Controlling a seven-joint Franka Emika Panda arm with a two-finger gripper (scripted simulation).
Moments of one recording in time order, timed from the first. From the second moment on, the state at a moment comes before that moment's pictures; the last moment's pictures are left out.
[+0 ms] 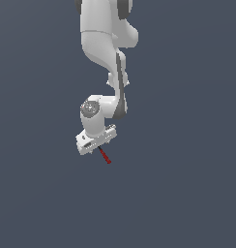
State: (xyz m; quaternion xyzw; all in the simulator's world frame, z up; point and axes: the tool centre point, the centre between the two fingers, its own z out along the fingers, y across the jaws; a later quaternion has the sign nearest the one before) arm -0.017 -0.098 0.010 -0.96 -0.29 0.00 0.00
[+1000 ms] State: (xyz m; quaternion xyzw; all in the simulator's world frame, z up) arm -0.017 -0.094 0.020 -0.96 -0.29 0.00 0.00
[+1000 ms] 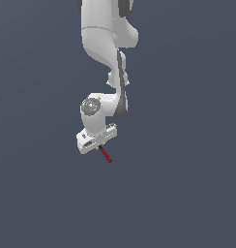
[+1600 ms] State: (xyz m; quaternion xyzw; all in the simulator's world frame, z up) arm -0.022 -0.063 0.099 -0.96 -0.29 0.00 0.00
